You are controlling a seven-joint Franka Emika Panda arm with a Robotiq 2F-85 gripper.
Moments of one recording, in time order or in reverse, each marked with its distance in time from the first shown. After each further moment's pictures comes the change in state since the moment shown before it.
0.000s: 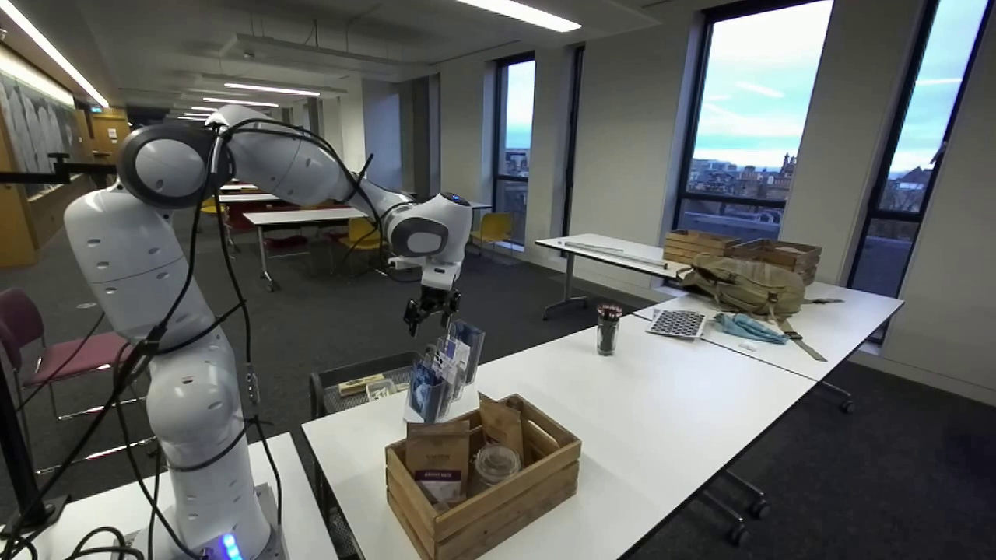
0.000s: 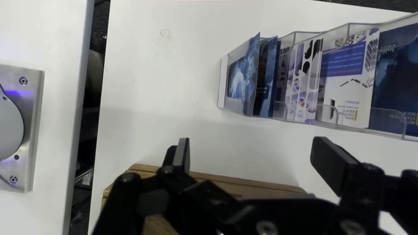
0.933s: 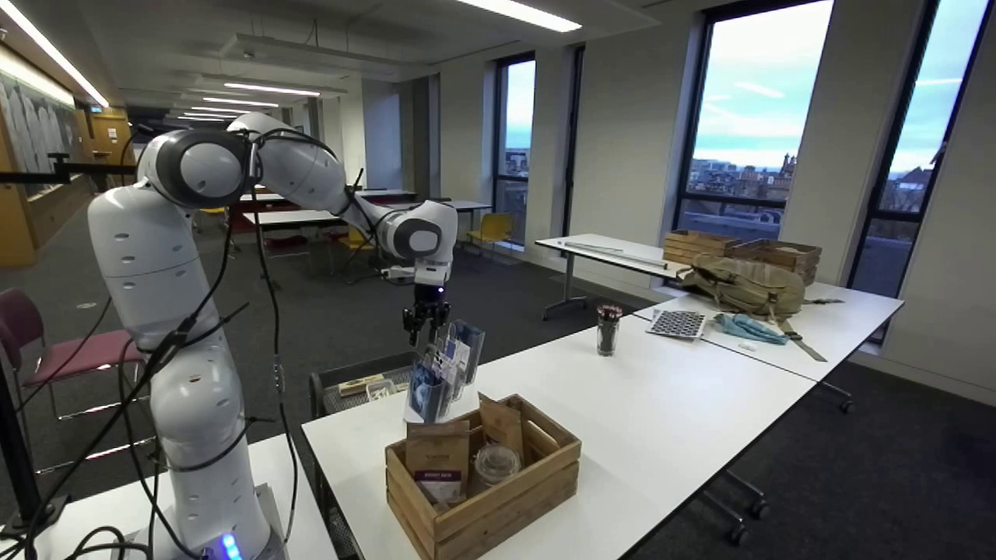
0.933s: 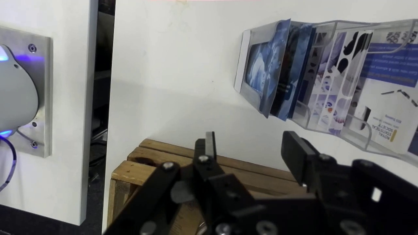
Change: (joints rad) arm 0.079 0.091 0.061 0.046 -0.230 -0.010 0.197
